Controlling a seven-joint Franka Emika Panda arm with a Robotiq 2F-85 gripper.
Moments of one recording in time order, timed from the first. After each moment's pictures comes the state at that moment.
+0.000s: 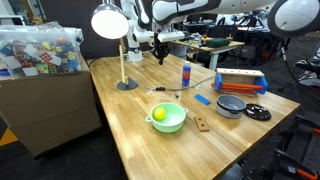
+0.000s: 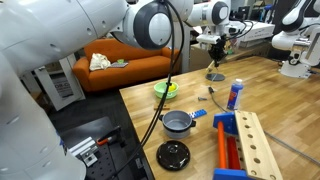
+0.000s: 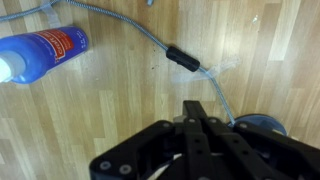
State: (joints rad) arm 0.17 1.22 0.05 -0.50 -0.10 1.82 0.30
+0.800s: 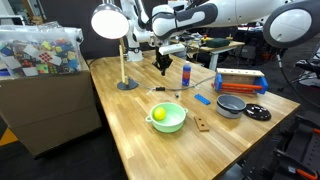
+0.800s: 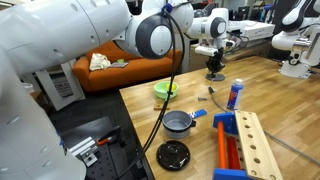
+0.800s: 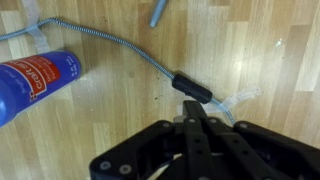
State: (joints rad) arm 0.17 1.30 0.05 -0.50 -0.10 1.82 0.30
